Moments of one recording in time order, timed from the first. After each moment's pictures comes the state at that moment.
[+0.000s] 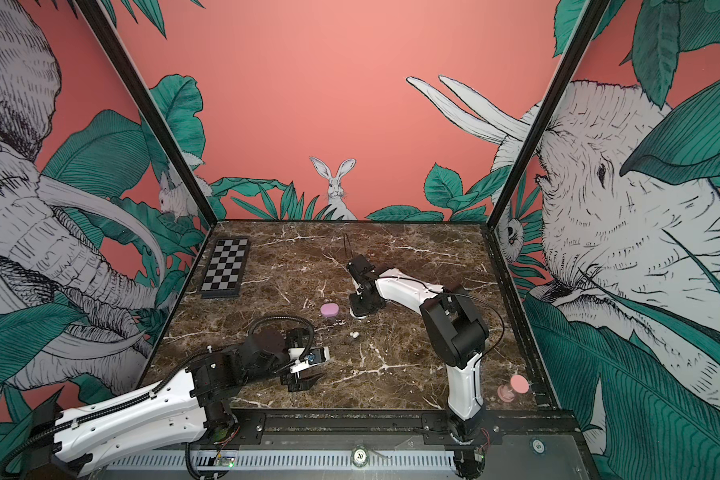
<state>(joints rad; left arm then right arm) -1.09 0.78 0.50 -0.36 0.01 0.51 0.67 1.94 1.38 -0.74 -0.10 0.31</state>
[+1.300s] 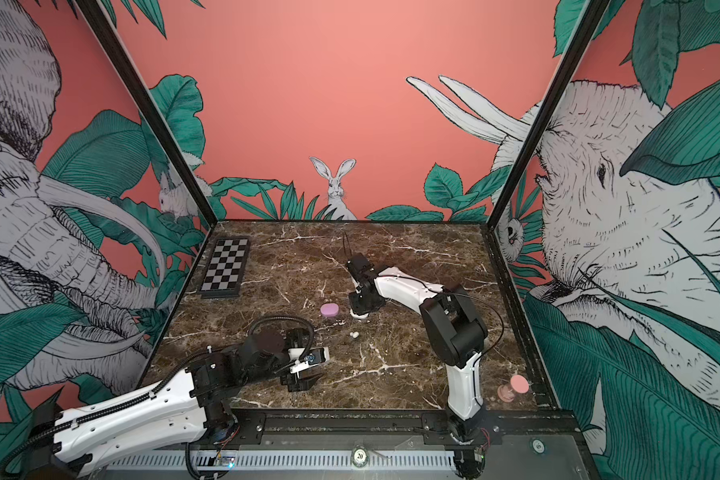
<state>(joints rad) -1.09 0.77 0.50 -0.36 0.01 0.52 0.67 1.94 1.40 -0.77 -0.07 0.30</state>
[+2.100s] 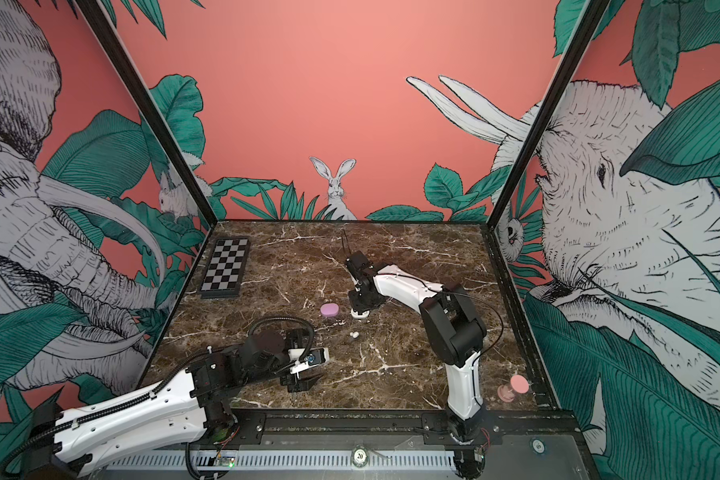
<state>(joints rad) -1.09 0.77 0.49 -0.36 0.01 0.52 0.67 1.95 1.44 -0.79 -0.04 0.28</state>
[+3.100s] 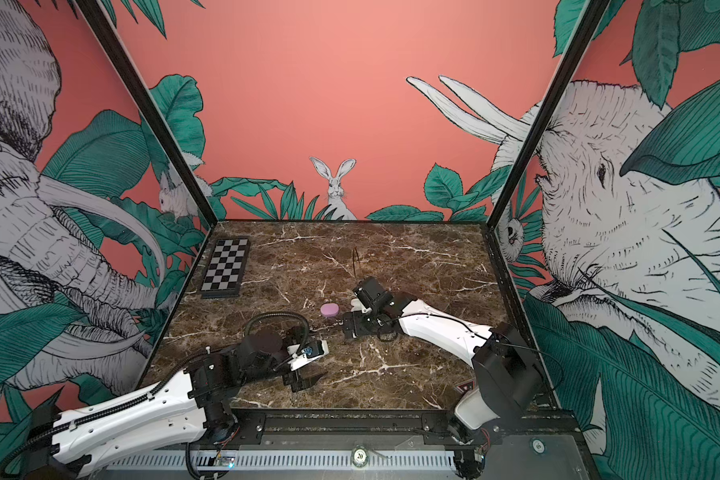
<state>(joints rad) -1.09 0.76 0.51 -0.32 0.02 0.36 0.80 1.49 0.99 -0.57 -0.11 0.59</state>
